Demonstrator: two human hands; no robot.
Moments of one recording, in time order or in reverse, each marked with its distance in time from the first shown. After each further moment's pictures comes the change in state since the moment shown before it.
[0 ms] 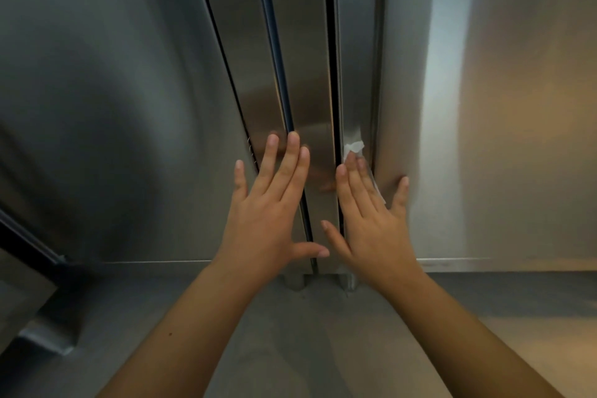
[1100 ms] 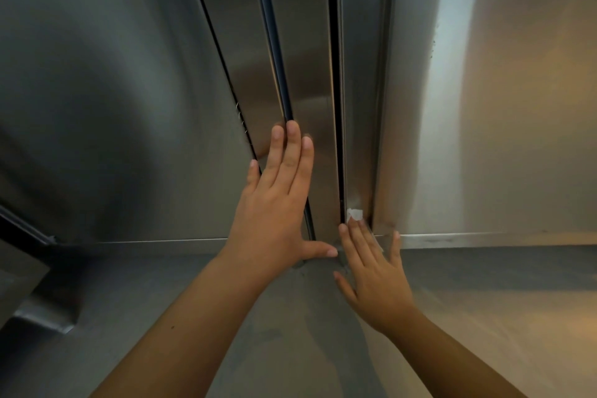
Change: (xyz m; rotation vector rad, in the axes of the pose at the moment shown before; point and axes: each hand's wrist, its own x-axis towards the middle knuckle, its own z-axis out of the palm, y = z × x) left_hand -0.007 0.010 0.027 -0.068 -0.160 -0.025; right_hand -0.100 -0.001 0.063 0.017 -0.340 0.040
